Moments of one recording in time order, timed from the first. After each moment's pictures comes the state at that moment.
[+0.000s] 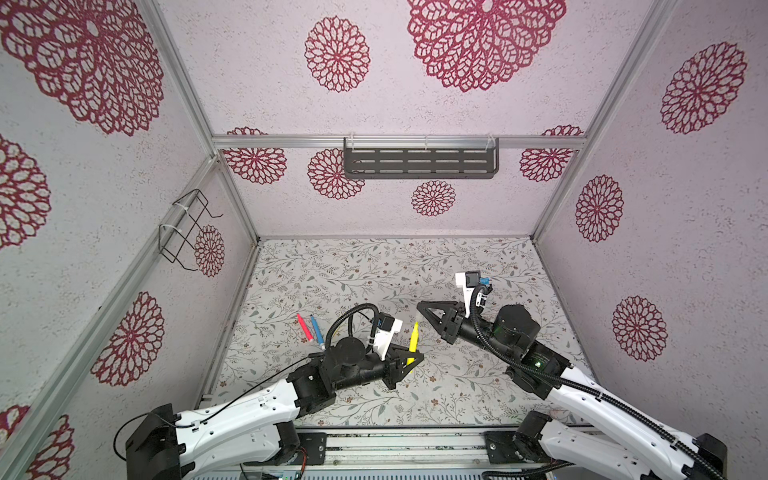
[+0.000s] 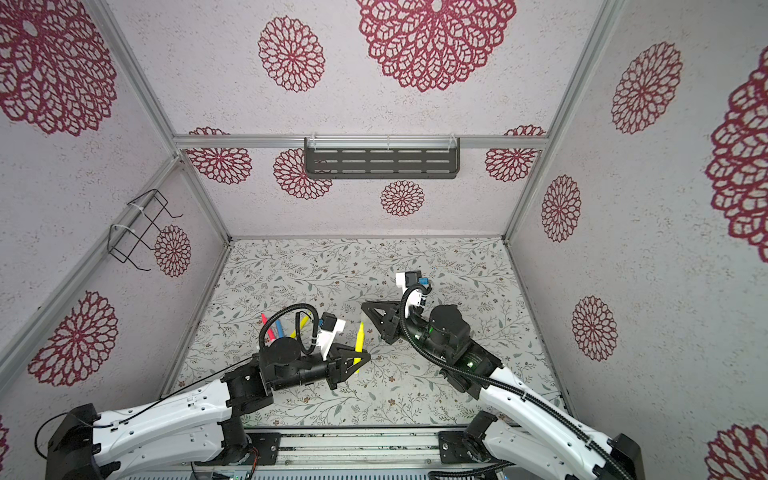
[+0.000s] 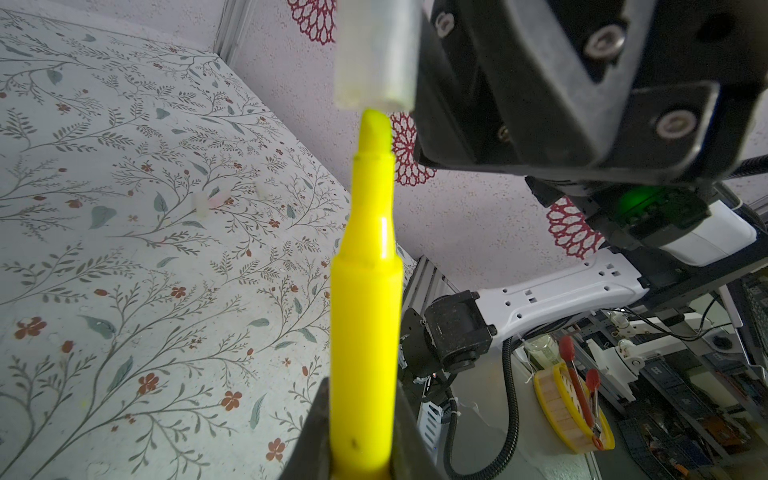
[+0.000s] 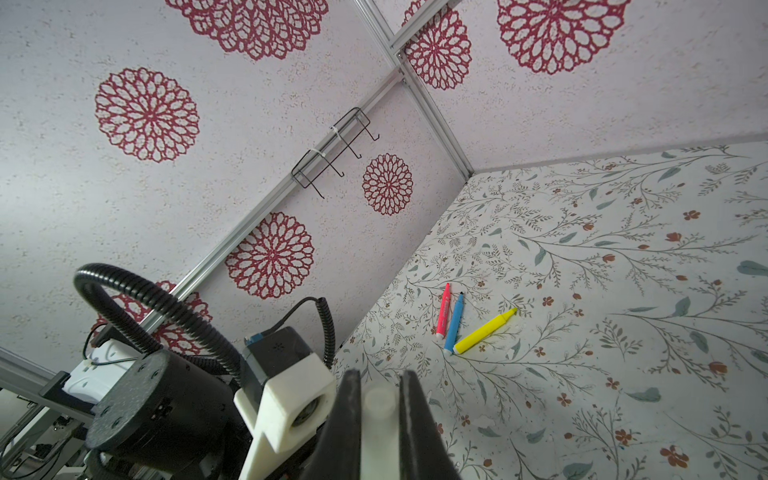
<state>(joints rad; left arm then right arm) -1.06 0.99 0.56 0.22 0.17 -0.61 0.82 0.89 0.74 0.14 -0.23 0.69</state>
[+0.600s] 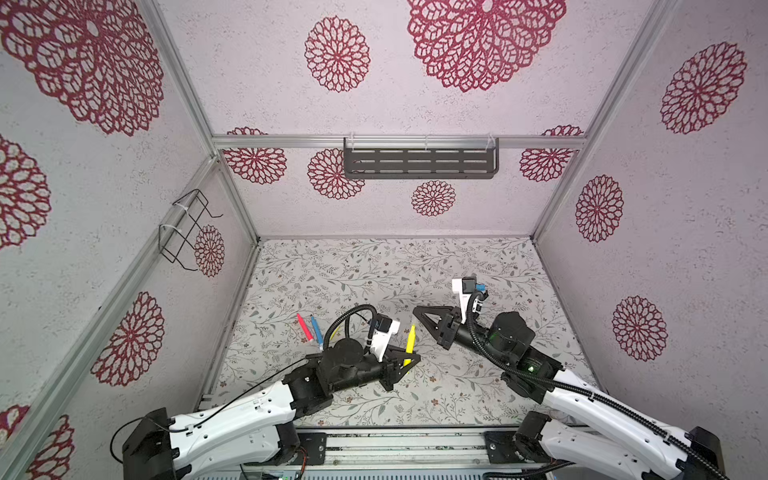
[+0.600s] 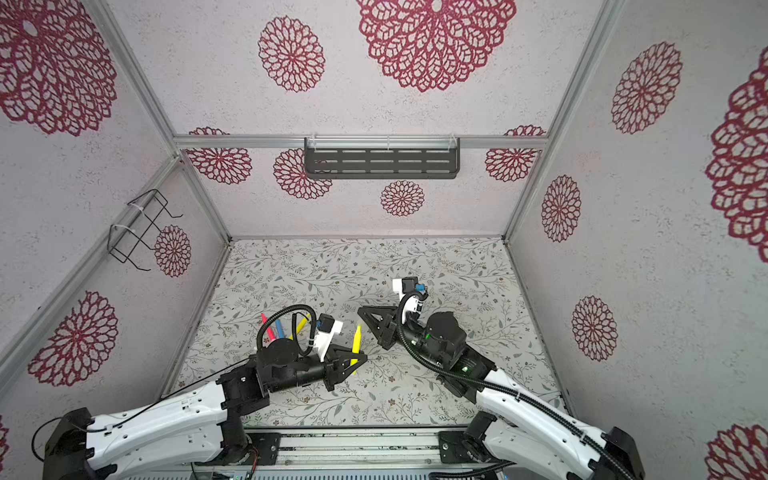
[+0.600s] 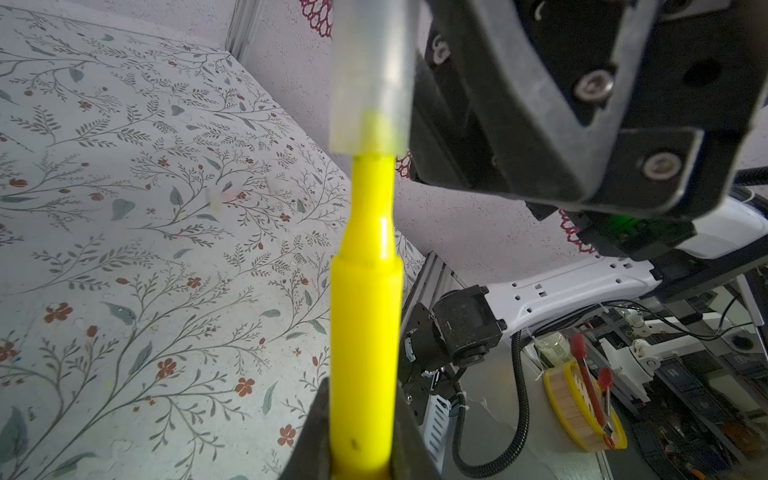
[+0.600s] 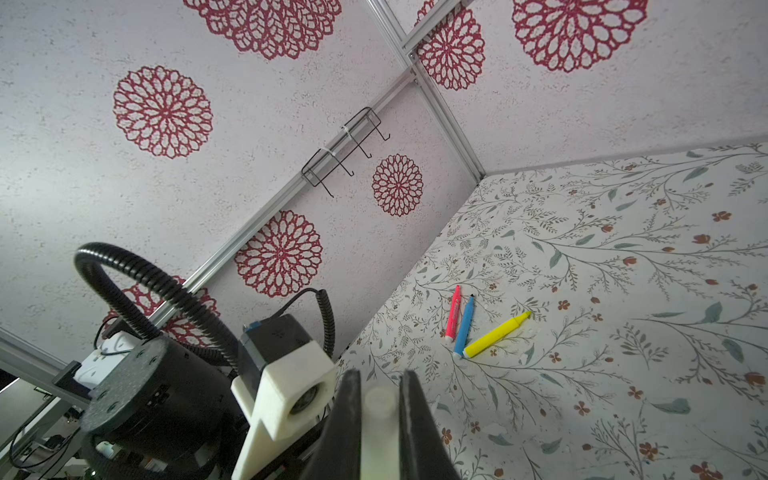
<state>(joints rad) -1.06 0.95 0.56 0.15 0.13 -0.59 0.87 0.89 0.67 0.25 -0.22 0.70</state>
